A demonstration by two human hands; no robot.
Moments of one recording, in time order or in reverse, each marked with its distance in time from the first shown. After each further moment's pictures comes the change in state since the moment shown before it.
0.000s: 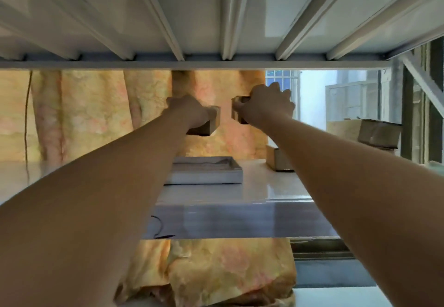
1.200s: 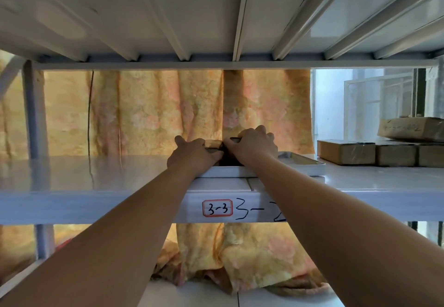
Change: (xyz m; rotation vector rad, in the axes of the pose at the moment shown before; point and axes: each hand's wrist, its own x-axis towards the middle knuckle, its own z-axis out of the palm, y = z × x) left_hand -0.051 -0.183 -0.035 0.014 -0.116 -0.034; right_hand -0.090 -0.152 0.094 0.064 -0.235 0.044
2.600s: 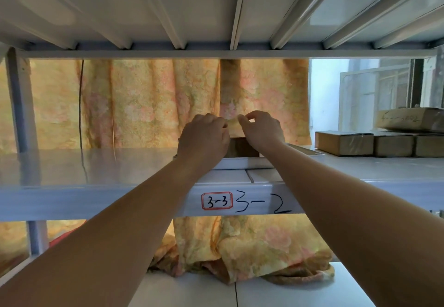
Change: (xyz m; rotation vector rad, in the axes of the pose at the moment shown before) left_hand -0.017 0.018 0.002 0.149 0.444 0.570; right_hand 0.013 0.018 -0.007 0.354 0.085 -0.027
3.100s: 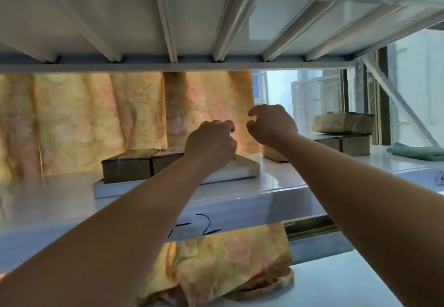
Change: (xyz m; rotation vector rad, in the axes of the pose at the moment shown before) left_hand 0.051 0.122 0.029 -0.136 -0.218 0.090; right_hand 0.031 0.078 -0.118 -0.450 0.177 -0.060
